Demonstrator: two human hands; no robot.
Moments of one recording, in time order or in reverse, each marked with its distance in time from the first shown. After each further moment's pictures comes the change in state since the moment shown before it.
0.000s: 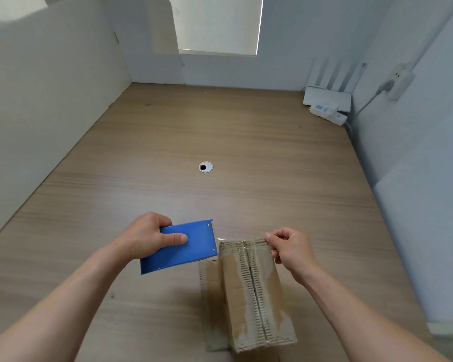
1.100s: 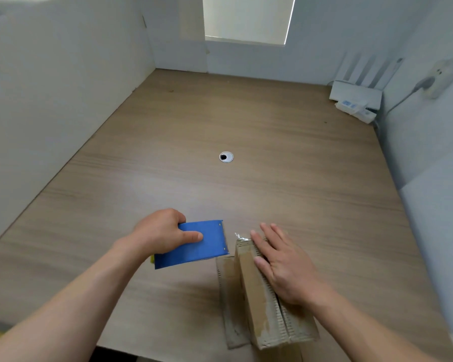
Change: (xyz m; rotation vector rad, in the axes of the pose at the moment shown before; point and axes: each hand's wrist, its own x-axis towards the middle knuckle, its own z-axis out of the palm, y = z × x) left_hand -0.020 -0.011 0.006 0.293 0.034 -0.101; right_hand -0.036 0.017 0.029 -1.225 -0.350 -0.628
